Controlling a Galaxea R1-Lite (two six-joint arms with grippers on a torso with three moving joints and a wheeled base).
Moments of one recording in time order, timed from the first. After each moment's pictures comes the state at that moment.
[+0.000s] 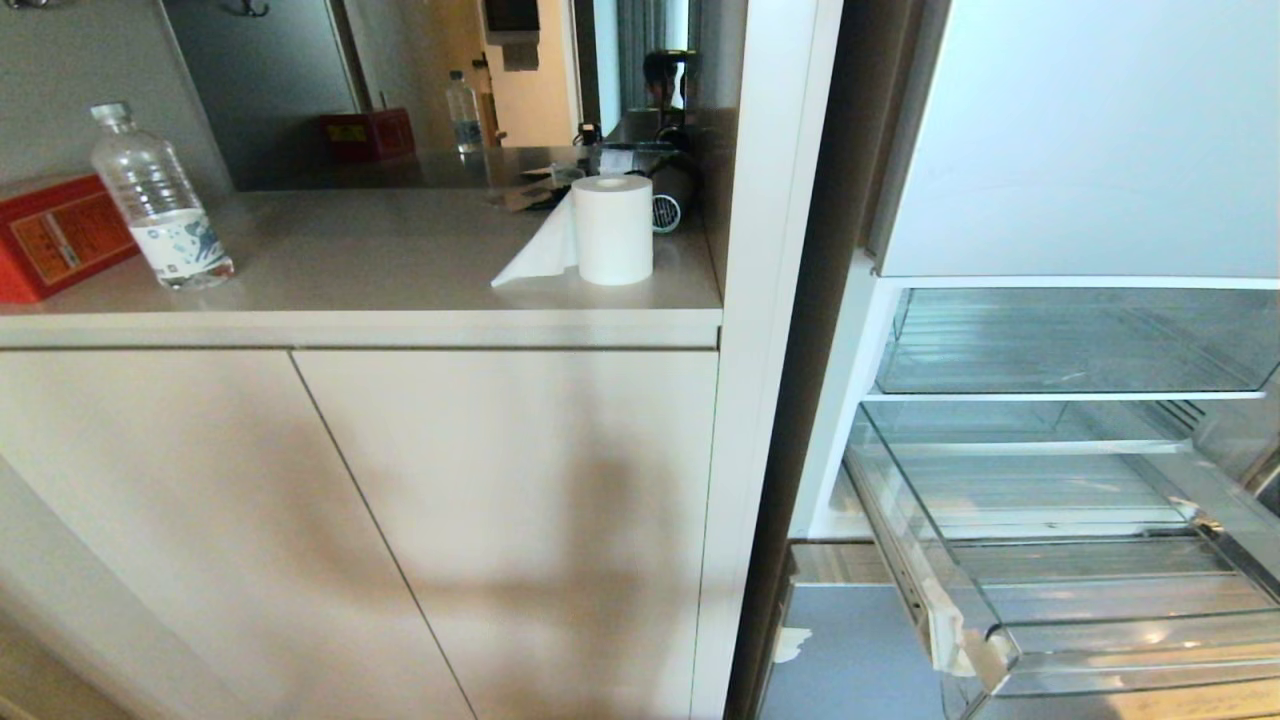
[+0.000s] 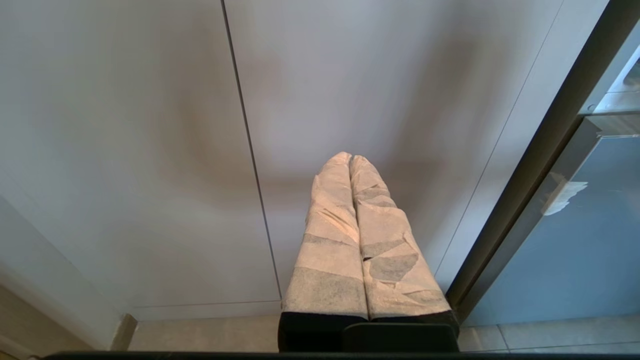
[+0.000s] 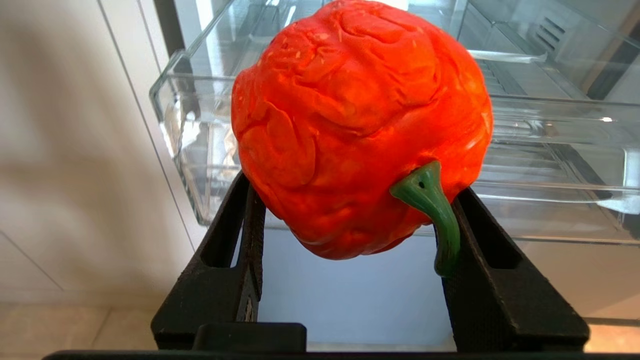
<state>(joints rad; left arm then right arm) -0.01 0.00 0.00 0.00 0.00 0.00 0.00 0.00 0.00 0.00 0.00 -0.04</state>
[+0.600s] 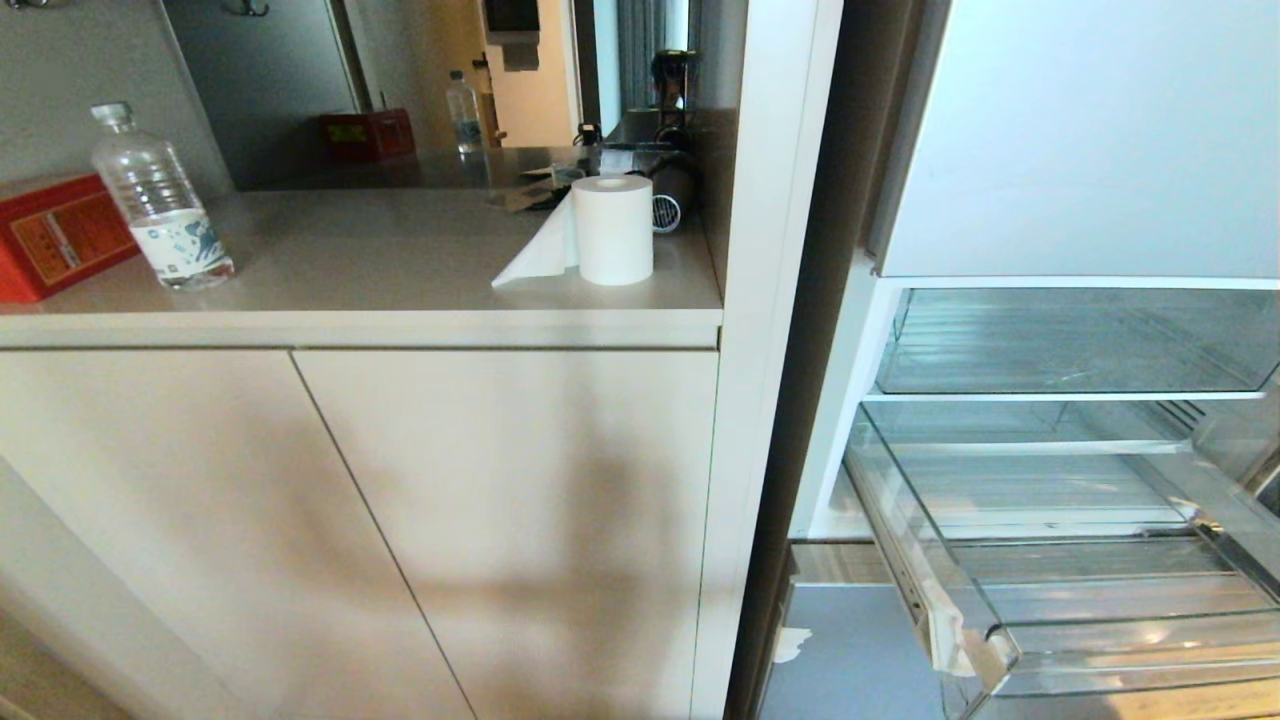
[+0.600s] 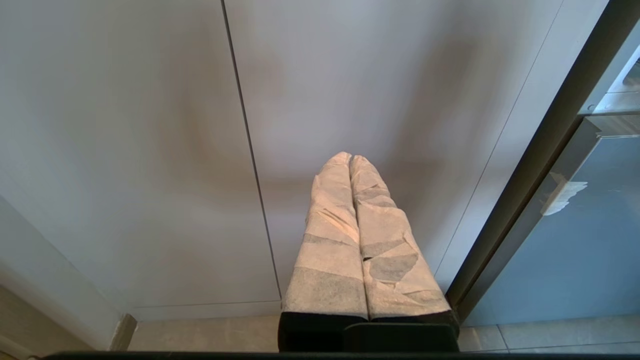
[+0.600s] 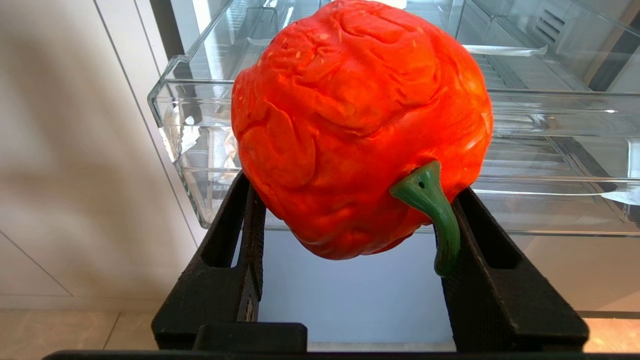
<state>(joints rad) -0.01 0.00 0.00 0.00 0.00 0.00 0.00 0.00 0.00 0.00 0.00 -0.01</state>
